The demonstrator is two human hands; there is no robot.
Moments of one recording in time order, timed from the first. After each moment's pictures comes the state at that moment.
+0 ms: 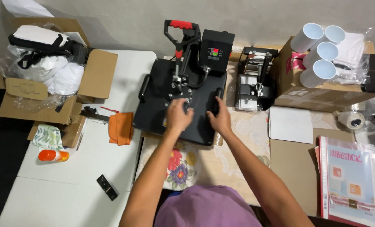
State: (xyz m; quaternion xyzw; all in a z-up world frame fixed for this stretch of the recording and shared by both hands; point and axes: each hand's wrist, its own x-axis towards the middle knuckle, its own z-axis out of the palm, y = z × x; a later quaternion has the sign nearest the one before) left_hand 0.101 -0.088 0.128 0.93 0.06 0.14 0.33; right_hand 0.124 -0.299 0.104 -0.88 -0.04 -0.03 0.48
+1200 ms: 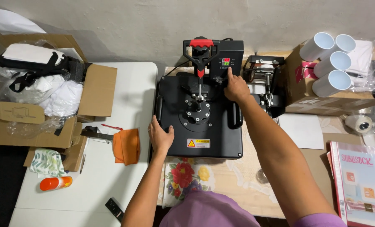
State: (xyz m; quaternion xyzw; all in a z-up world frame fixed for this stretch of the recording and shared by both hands) left_hand 0.089 0.029 0.118 0.90 0.23 0.04 0.36; right_hand 0.331 -0.301 0.128 -0.99 -0.08 0.08 0.05
